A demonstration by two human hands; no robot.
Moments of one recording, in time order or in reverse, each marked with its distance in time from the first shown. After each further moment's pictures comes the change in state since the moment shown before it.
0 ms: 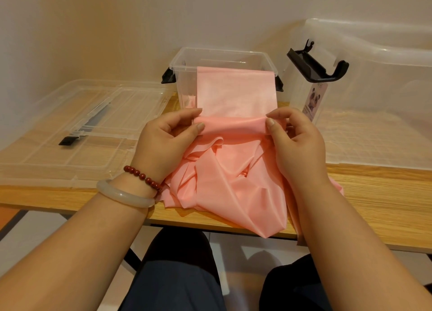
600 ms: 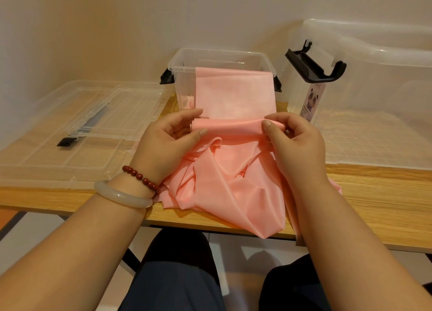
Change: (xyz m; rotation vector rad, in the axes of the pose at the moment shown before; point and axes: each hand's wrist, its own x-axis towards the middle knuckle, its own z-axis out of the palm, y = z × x) left_hand 0.001 -0.002 0.000 -0.124 -0.112 -0.025; right_hand 0.000 -0.003 -0.001 0.059 0.014 0.074
